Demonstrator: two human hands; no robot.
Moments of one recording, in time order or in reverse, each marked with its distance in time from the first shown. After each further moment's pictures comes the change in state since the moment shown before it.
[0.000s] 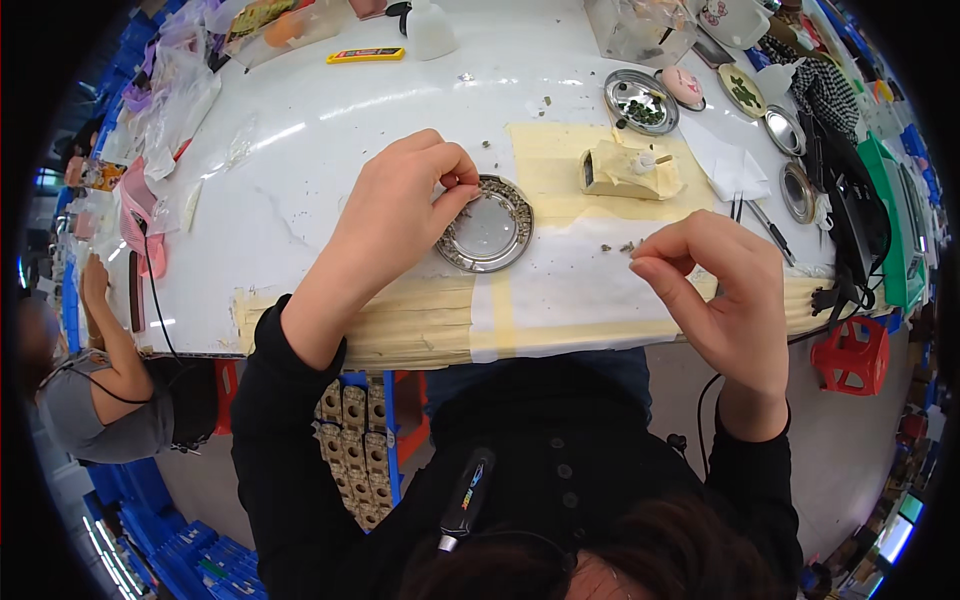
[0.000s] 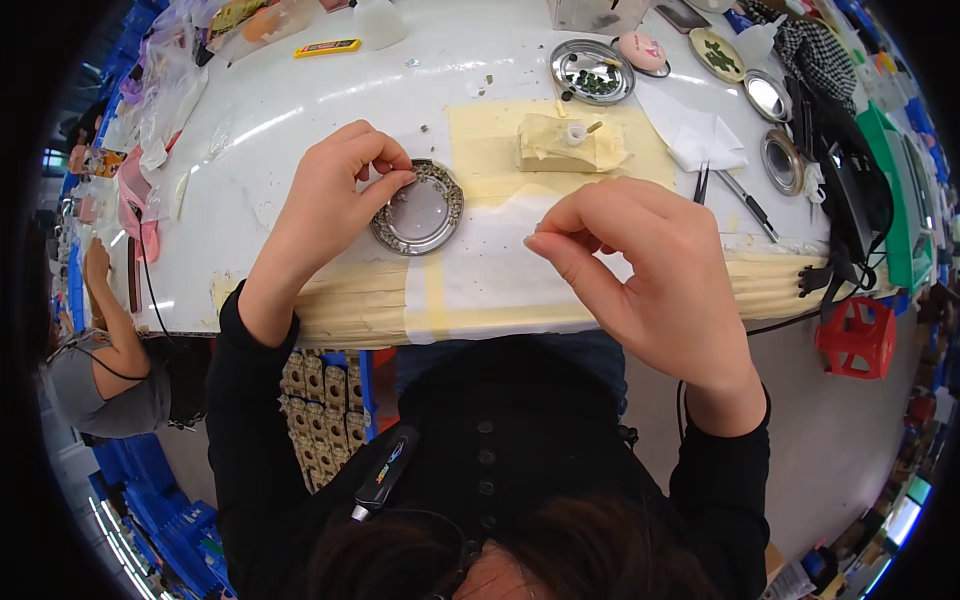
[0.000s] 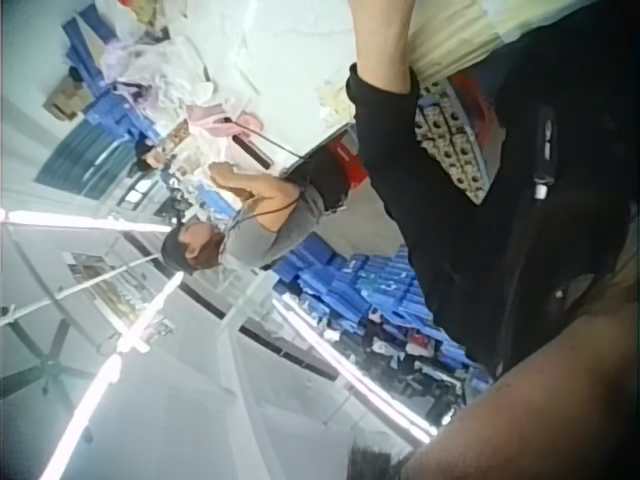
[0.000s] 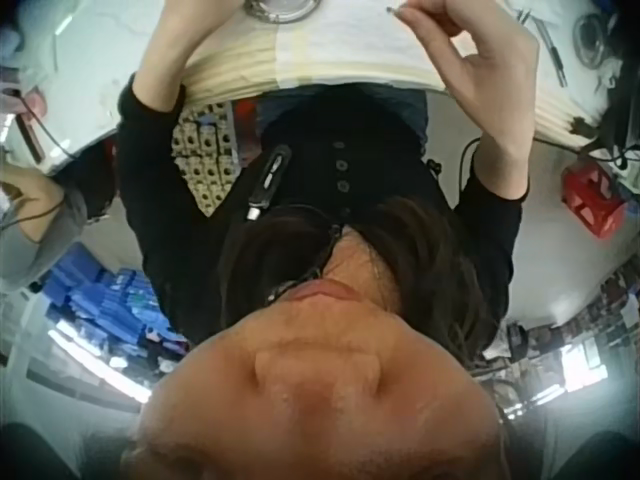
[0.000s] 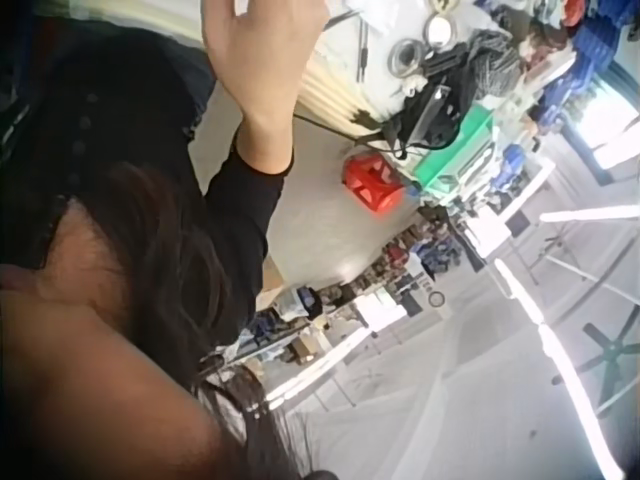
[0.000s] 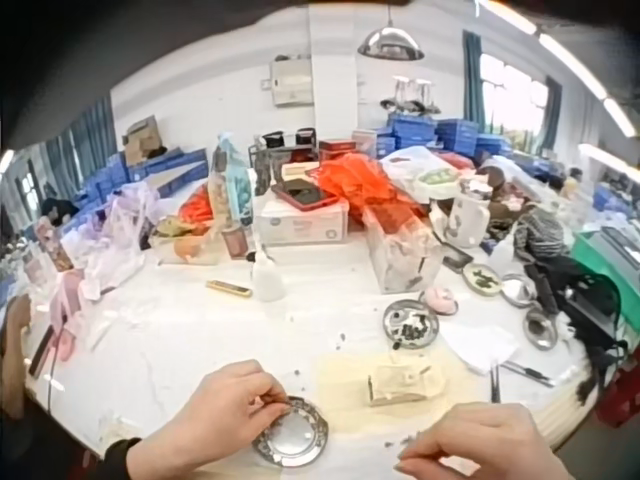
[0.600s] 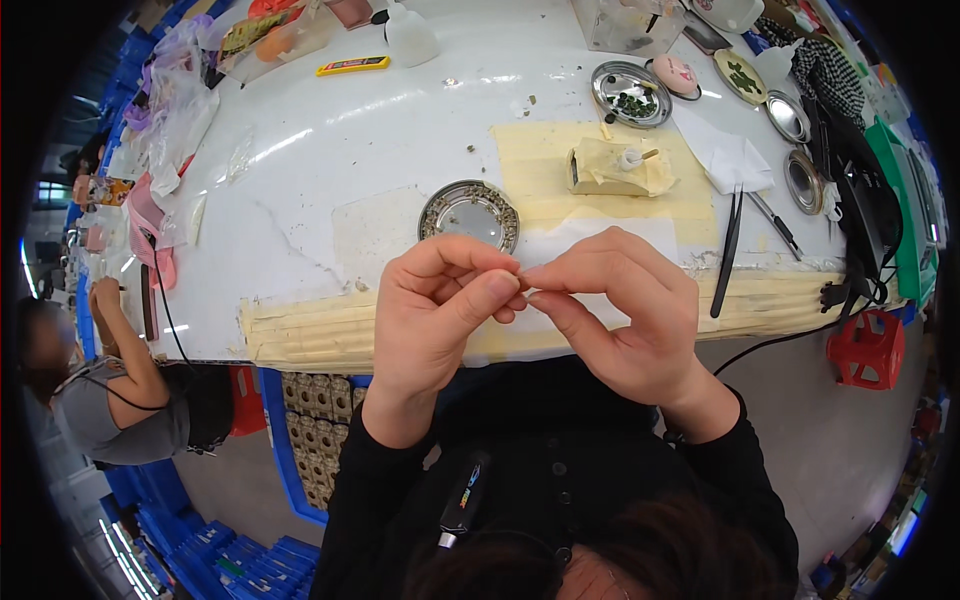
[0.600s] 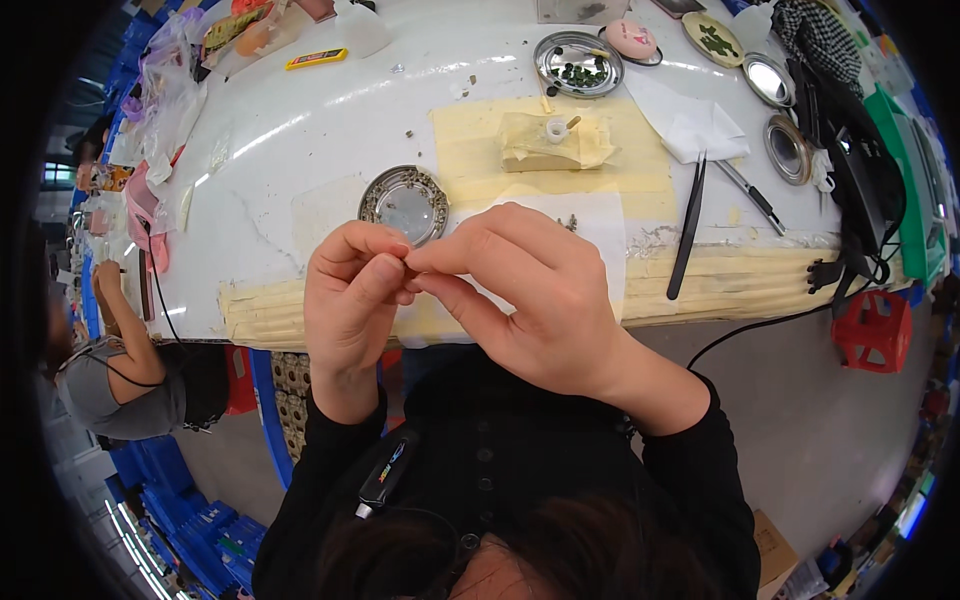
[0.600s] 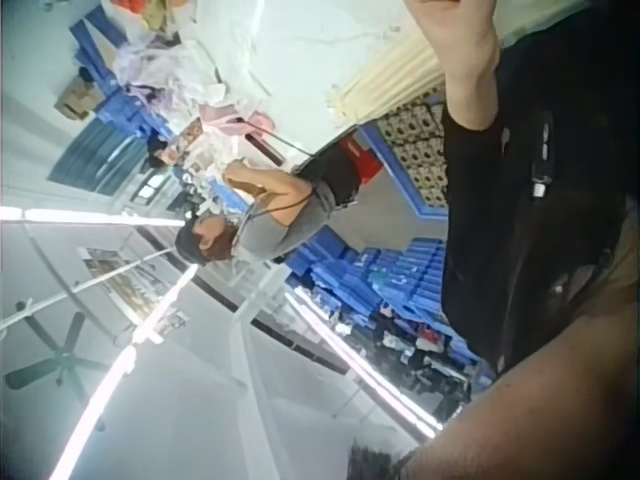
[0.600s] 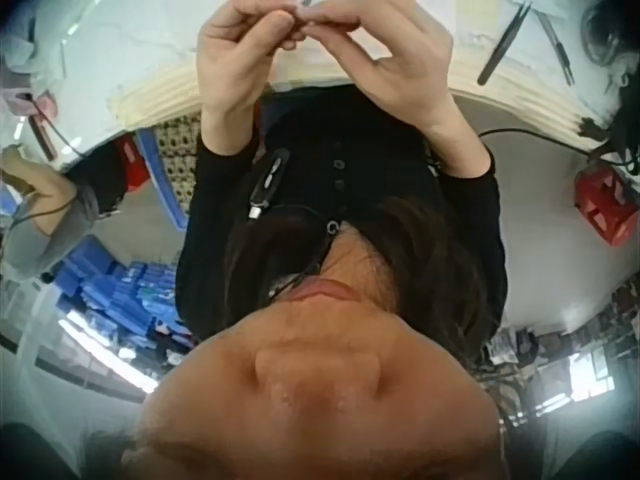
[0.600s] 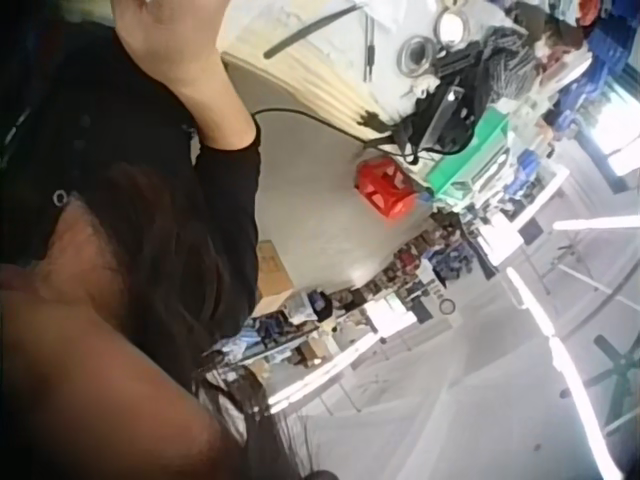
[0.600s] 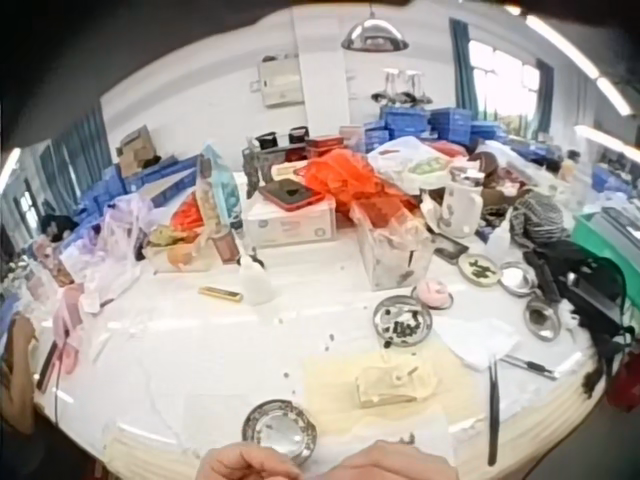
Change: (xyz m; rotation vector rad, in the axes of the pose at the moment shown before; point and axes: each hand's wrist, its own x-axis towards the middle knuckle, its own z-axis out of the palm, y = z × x) left_hand -0.053 0.065 0.040 -1.527 0.214 -0.279; right_hand -0.003 0.003 0.058 0.286 0.241 -0.189
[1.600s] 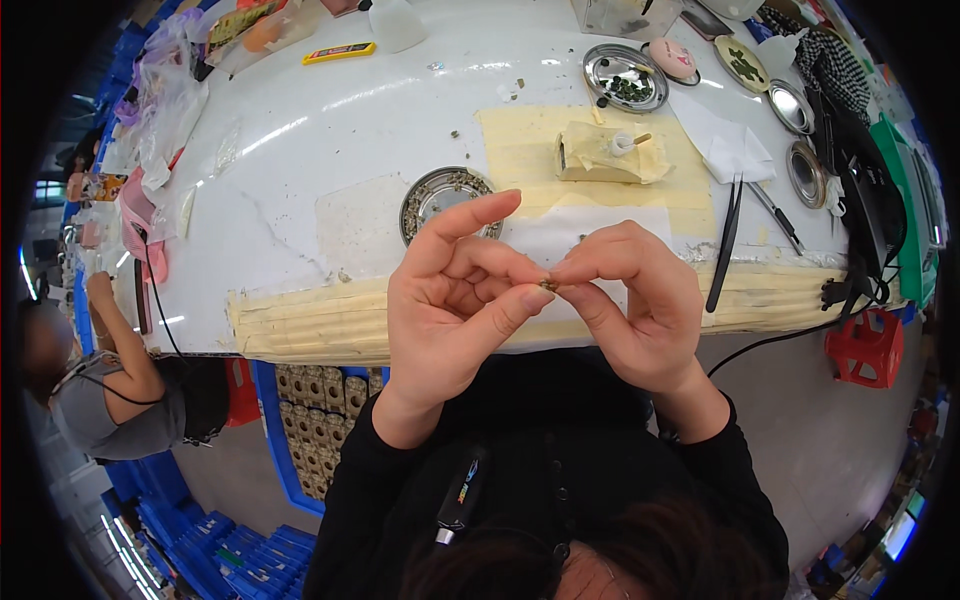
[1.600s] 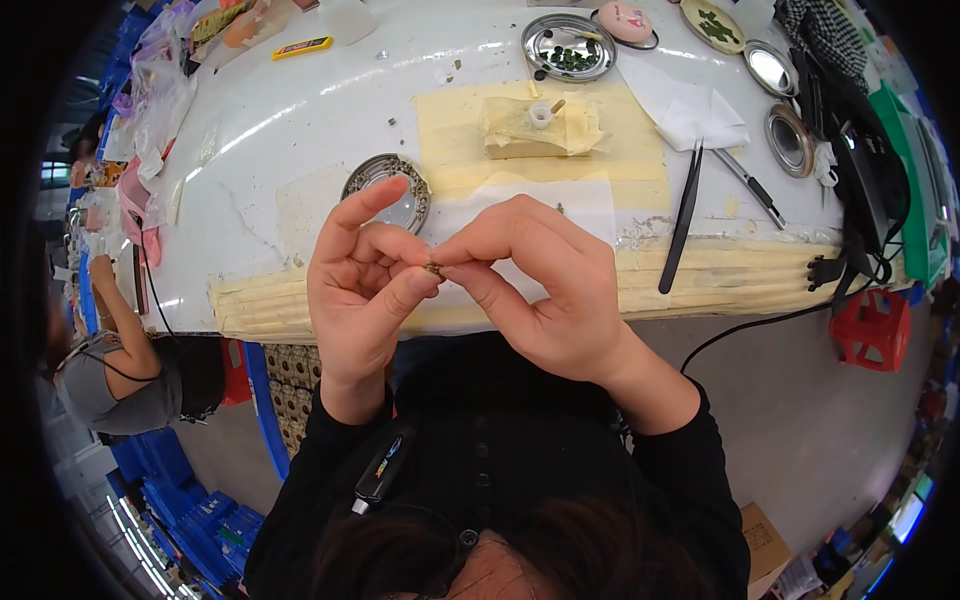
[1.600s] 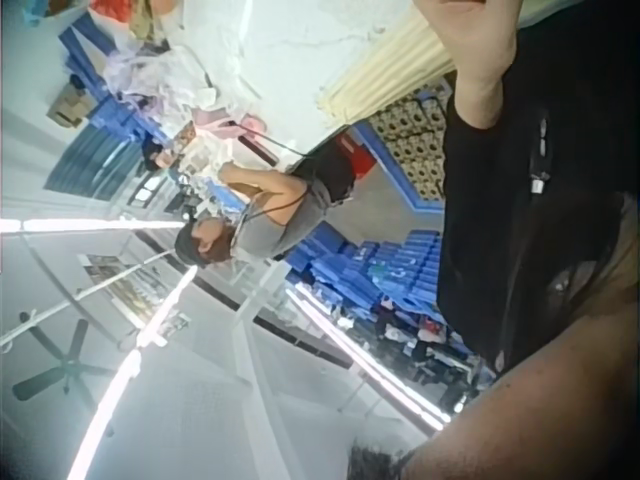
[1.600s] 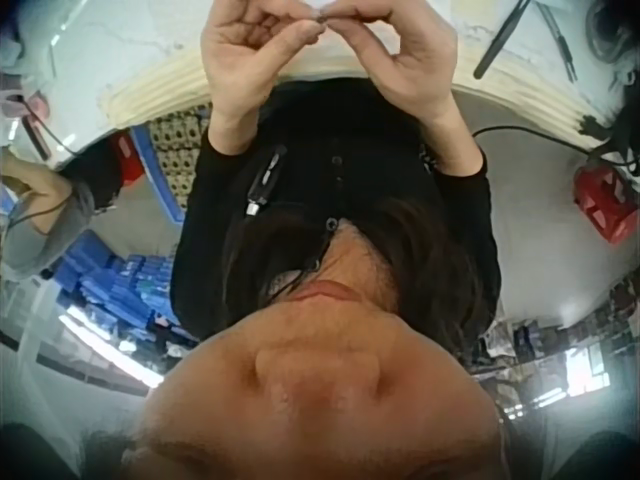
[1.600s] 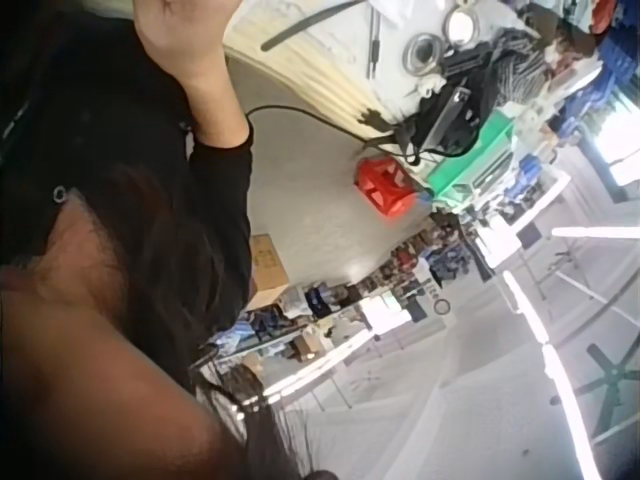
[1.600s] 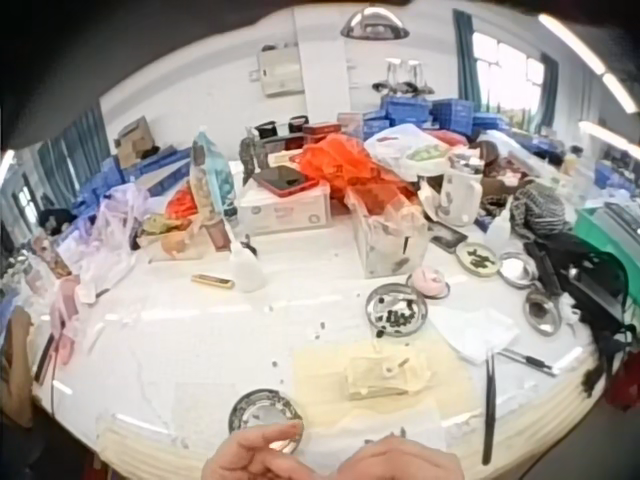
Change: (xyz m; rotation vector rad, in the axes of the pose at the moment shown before) left_hand -0.002 -0.020 0.017 0.204 -0.046 0.125; right_hand -0.020 0.017 -0.010 0.203 0.032 0.119
